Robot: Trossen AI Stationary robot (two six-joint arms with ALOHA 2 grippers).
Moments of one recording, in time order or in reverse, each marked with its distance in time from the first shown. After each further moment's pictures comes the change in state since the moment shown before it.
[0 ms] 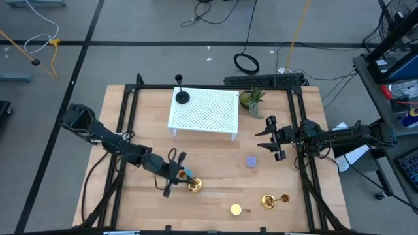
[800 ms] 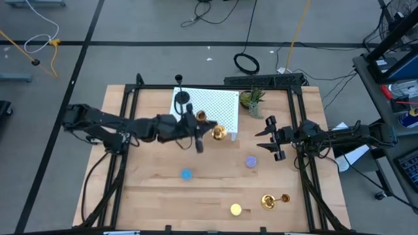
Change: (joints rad) left arm 0.391 -0.001 0.432 -0.239 -0.253 0.022; right arm 0.000 0.000 0.000 -0.021 0.000 -0.003
